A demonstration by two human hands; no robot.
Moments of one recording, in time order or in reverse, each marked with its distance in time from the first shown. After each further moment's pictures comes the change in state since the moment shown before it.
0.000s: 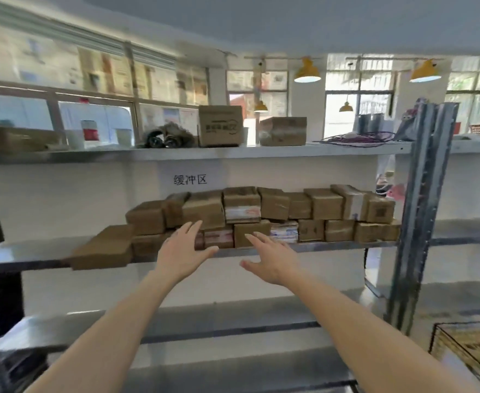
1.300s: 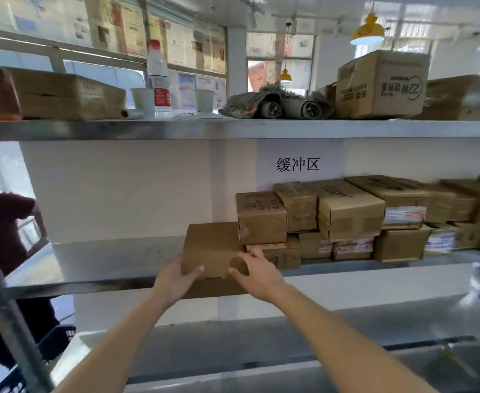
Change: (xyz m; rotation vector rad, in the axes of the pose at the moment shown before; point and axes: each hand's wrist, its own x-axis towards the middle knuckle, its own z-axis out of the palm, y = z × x) left_hand 0.128 -0.486 0.003 -0.407 -0.246 -0.381; right_hand 0.322 -0.344 0.238 0.239 -0.158 0.132
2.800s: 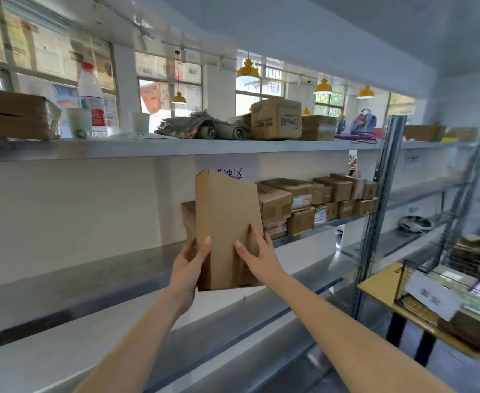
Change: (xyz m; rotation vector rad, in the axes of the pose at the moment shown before) left_hand -0.092 0.042 -0.035 -1.082 -0.457 0.154; right_hand -0.138 -0.072 -0.026 0.524 0.572 0.286
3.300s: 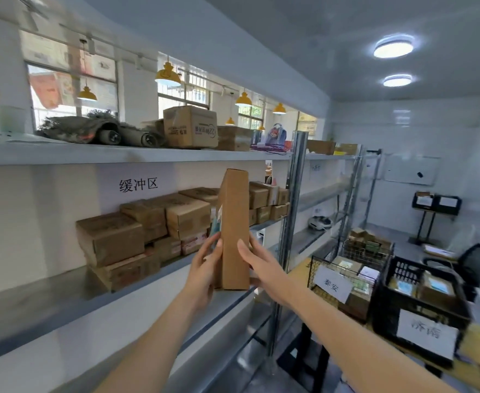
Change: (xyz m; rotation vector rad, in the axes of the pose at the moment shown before) left_hand 0.009 -0.047 0.198 -0.087 -0.391 -0.115; right_hand -0.048 0.030 -0.170 0.312 0.029 0.143
